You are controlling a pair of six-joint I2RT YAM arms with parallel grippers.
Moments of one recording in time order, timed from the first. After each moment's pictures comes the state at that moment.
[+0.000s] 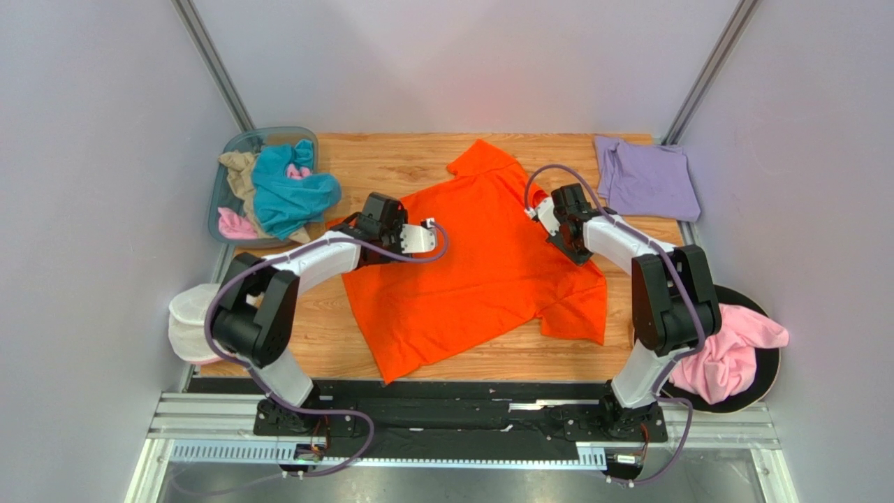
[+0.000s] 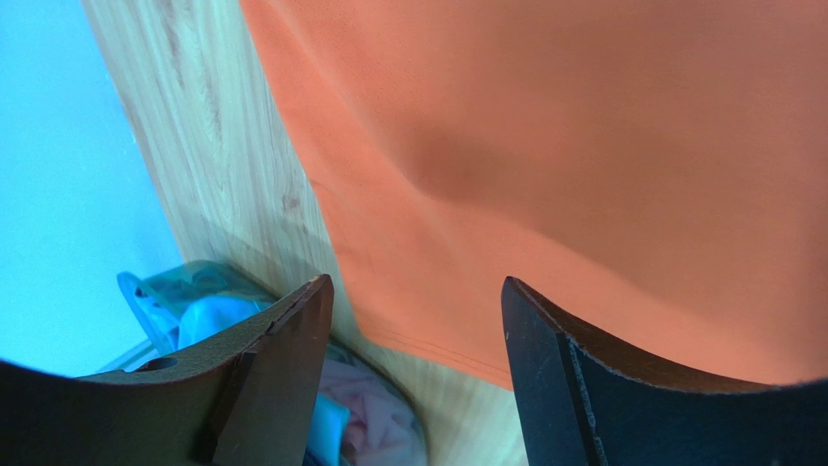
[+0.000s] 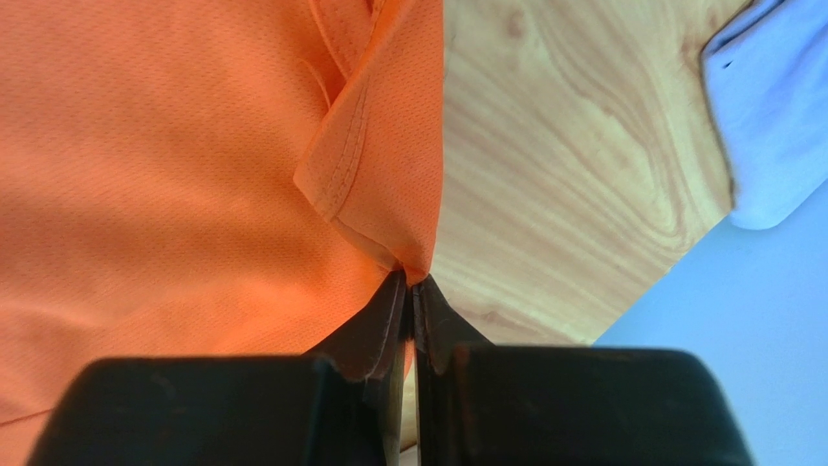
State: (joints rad) left arm -0.46 1.65 0.98 -0.22 -0.14 1.12; right arm 0.24 1.75 1.11 -0.52 0.29 -0.58
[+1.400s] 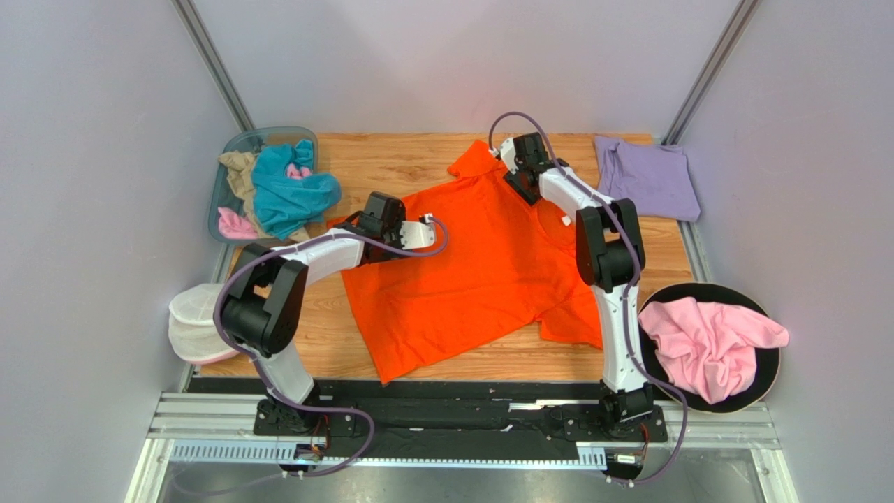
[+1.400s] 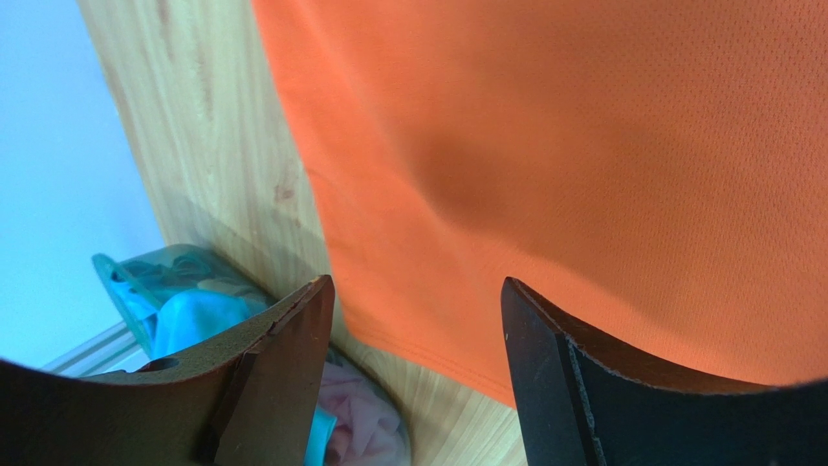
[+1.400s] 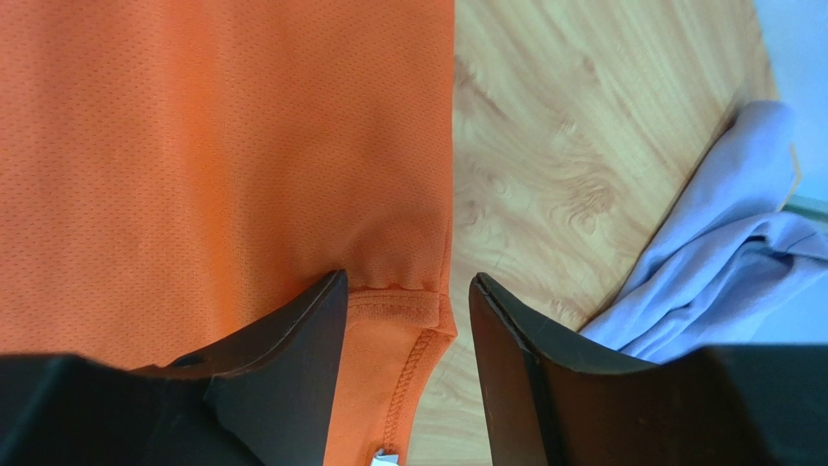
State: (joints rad) left arm -0.43 1.71 1.01 -0.17 -0.16 1.07; right arm 0.28 2.35 1.89 -0.44 0.28 -0.56
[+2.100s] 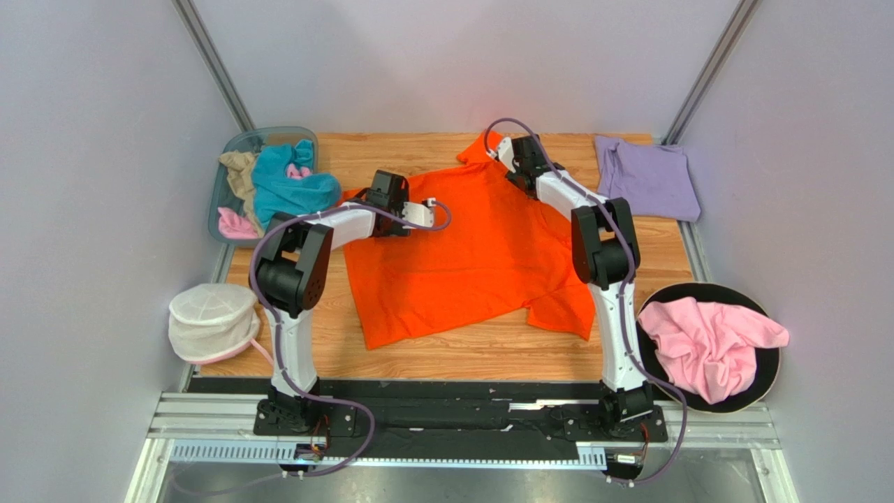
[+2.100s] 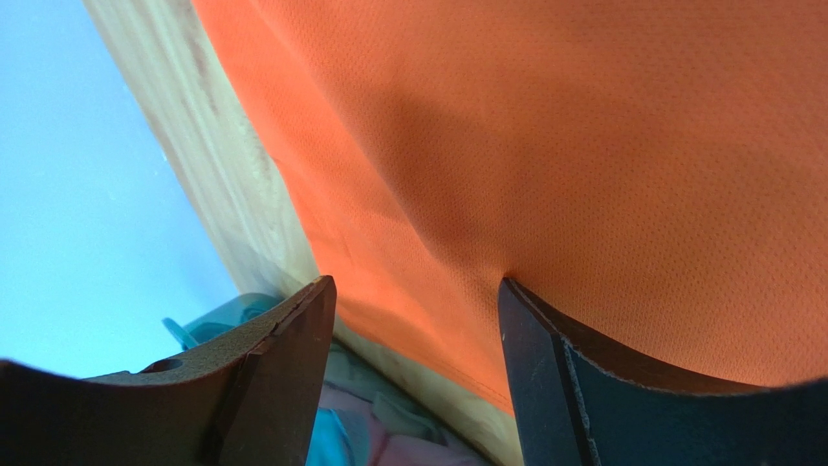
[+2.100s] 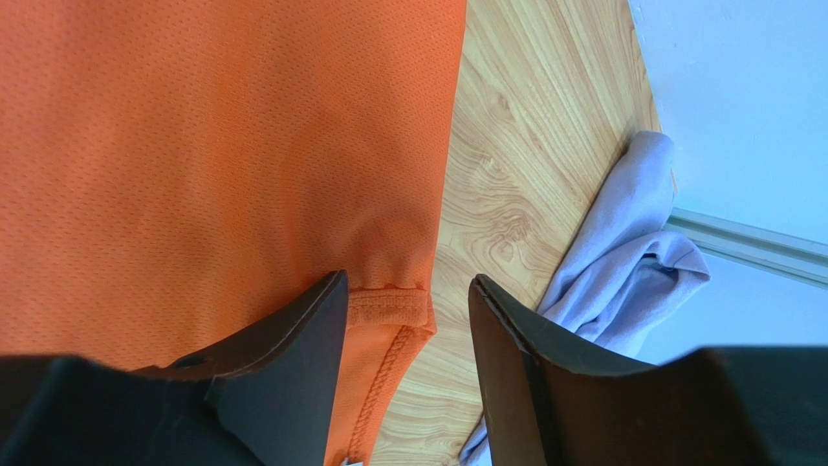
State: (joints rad) left arm -0.36 2.01 1.28 -0.16 -0.20 1.26; right arm 0.28 2.41 1.91 -0.29 0.41 -0.72
